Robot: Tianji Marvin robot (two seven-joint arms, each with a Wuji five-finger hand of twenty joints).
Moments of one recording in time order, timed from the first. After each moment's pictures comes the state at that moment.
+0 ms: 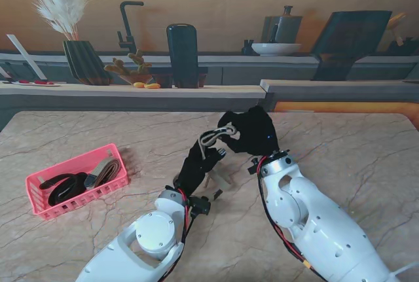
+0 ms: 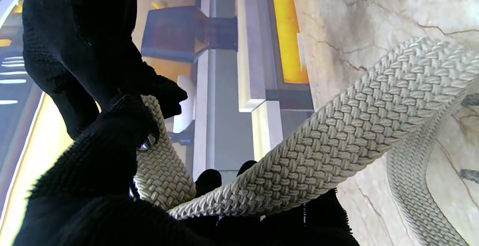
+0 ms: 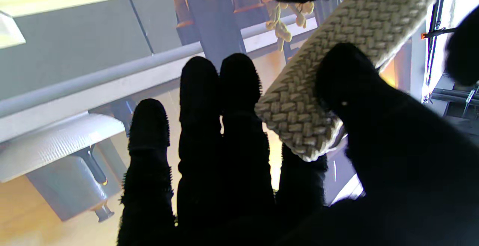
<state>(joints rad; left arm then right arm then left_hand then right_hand) 1.44 -1.31 -0.88 -1.49 -0.20 -0.16 0.34 -1.34 -1.15 1.01 -1.49 -0.90 -0.13 -0.58 0.67 -0.34 0.37 -0.06 0.15 0.16 0.24 0.19 0.26 0.19 0.26 0.28 0.23 0.18 0.28 0.34 0.02 0.09 0.58 0.32 0.61 -0.75 0.91 -0.20 0.82 -0.26 0.93 0.20 1.23 0.04 0.69 0.36 0.98 0.06 0.77 0.68 0.45 0.24 0.95 0.59</state>
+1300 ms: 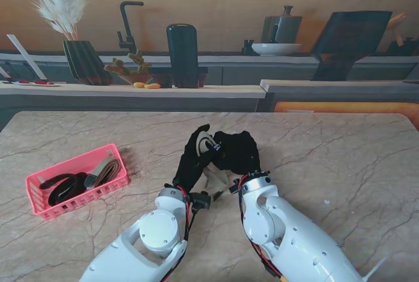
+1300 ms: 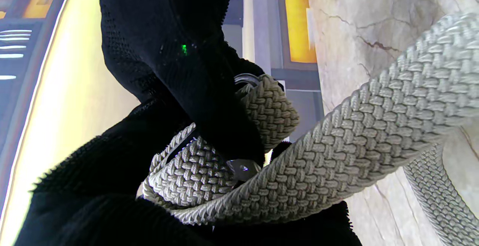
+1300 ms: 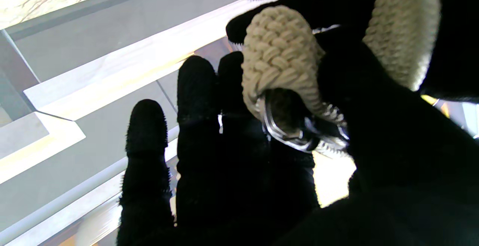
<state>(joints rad) 1.43 -1.34 -0.88 -1.47 -0.20 -0.17 0.42 -1.34 -1.23 0.87 -1.36 -0.73 -0.02 -0.65 0.69 -0.37 0.58 -0.07 0.14 0.06 0.38 0.30 0.31 0.18 0.35 0.29 0.35 0.17 0.37 0.33 0.13 0.10 0.70 0.36 0.62 -0.77 0.87 -0.20 0.86 -0.08 1.00 0.22 1.24 0.04 0.71 0.33 0.99 0.08 0.79 0.68 0.43 0.26 0.99 0.58</state>
